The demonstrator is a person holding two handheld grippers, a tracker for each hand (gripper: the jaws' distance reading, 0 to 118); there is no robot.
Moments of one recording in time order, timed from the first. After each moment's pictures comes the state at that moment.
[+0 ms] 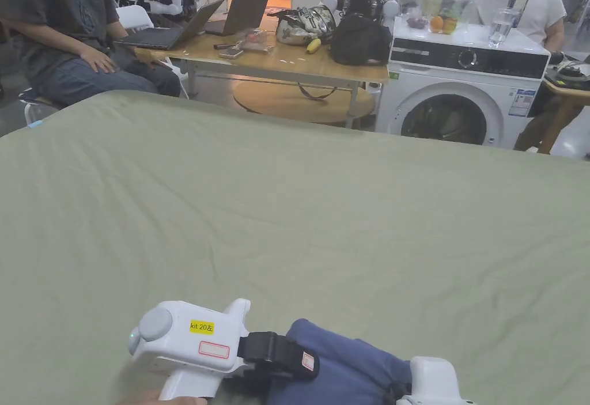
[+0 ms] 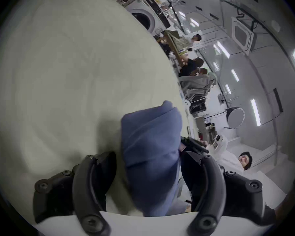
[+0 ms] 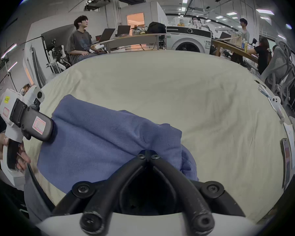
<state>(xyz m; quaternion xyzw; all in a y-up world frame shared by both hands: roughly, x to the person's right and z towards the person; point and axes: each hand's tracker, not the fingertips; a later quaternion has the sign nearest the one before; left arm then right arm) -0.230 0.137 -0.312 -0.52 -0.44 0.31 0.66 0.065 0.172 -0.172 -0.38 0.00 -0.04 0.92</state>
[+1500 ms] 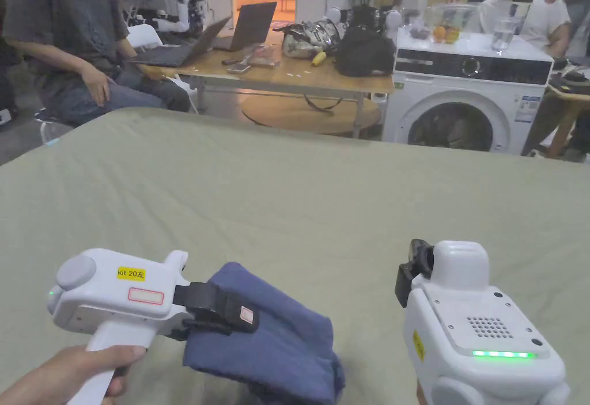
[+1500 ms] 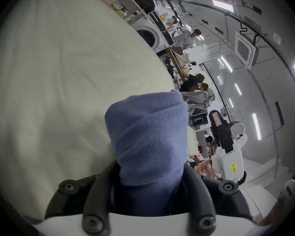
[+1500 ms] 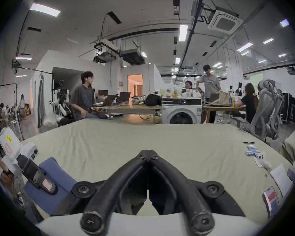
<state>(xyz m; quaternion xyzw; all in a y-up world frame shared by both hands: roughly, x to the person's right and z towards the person) -0.344 0.252 -0.301 -0.50 -0.37 0.31 0.72 0.030 0.291 -0.194 -0.08 -0.01 -0.02 1.00</state>
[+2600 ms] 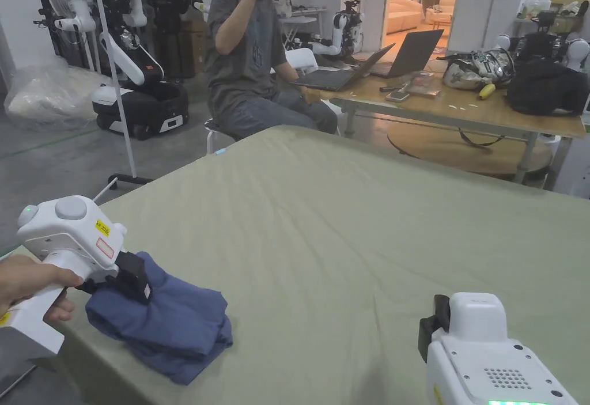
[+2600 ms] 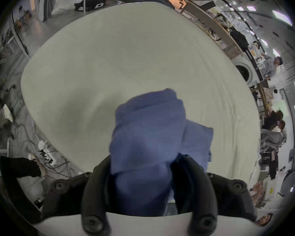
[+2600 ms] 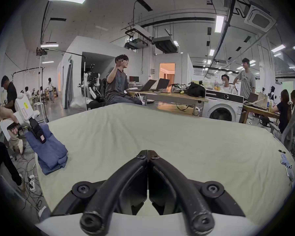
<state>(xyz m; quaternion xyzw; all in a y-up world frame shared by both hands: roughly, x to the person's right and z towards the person) -0.640 0.281 -0.328 -0.59 0.03 0.18 0.79 -0.120 0.266 -0.264 -0.14 0.12 0.03 0.98</state>
